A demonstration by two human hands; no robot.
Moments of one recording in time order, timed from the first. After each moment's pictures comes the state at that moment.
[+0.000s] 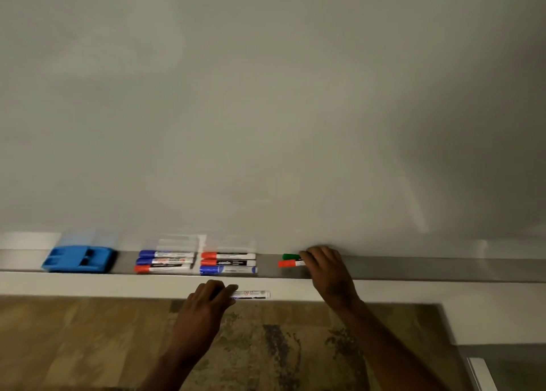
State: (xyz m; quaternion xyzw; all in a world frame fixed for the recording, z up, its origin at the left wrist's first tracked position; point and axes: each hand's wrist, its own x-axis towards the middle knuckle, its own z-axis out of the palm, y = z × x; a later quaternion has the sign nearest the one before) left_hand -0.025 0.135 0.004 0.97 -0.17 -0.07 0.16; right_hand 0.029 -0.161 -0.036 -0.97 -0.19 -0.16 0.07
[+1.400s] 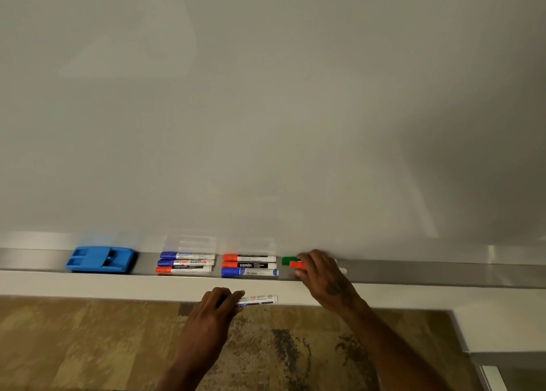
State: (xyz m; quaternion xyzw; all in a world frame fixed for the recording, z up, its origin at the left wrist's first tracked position) left_hand -0.033 0.176 -0.007 0.97 -0.16 -0.03 0.19; right_hand 0.034 -0.112 -0.056 -0.95 -0.25 -0.18 0.03
